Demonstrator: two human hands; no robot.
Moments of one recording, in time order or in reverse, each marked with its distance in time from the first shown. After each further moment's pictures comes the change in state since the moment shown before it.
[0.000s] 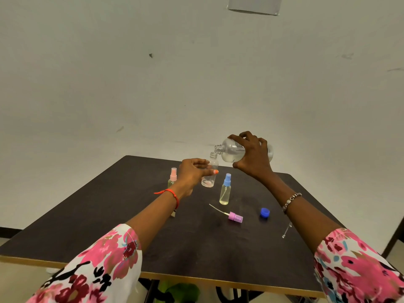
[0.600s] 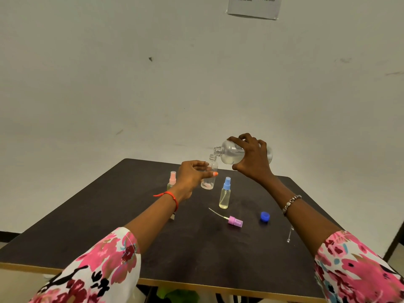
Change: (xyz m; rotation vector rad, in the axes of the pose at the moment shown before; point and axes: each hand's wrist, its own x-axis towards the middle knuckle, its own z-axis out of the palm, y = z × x) left_hand 0.004 0.002 0.000 0.001 -0.001 0.016; right_hand 0.005 0.003 0.002 0.003 -0.006 -0.003
